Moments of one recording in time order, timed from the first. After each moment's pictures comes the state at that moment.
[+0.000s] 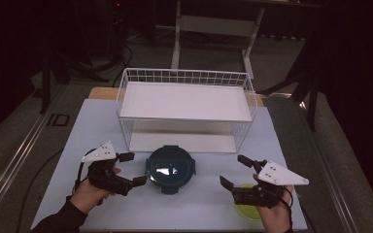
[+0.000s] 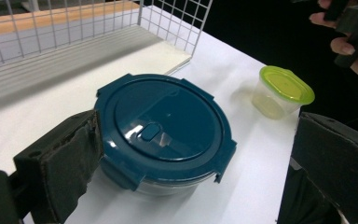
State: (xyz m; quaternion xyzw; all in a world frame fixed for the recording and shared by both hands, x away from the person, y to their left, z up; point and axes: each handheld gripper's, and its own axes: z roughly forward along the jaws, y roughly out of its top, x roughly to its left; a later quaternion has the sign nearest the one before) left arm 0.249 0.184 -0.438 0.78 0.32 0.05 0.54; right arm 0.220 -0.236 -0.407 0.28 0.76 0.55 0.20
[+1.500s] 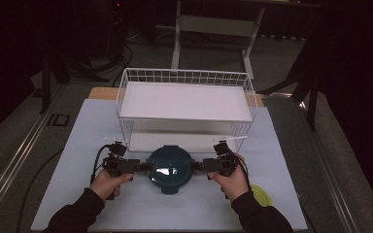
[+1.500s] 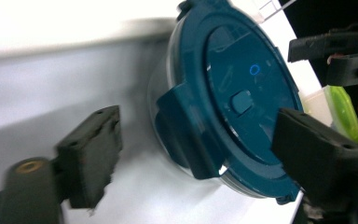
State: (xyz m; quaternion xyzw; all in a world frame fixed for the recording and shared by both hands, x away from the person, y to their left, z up) left arm 0.310 0.180 -0.497 0.72 0.53 -0.11 0.43; right arm 0.326 -0.165 -0.467 0.50 0.77 0.39 -0.08
